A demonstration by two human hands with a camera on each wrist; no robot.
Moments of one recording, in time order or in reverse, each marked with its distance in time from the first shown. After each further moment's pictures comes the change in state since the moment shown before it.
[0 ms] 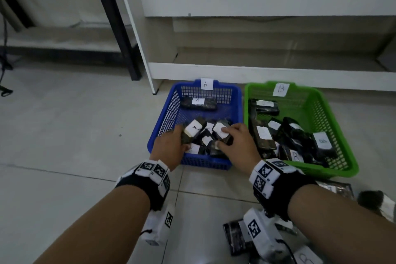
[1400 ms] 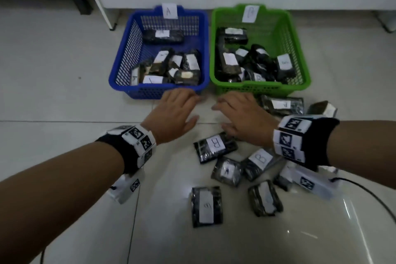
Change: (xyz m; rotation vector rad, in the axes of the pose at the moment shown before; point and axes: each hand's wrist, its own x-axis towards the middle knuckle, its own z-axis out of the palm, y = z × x) left_hand -0.094 0.068 0.020 0.167 -0.020 0.723; right_hand -0.116 0.074 -0.048 -0.703 -0.140 -0.598
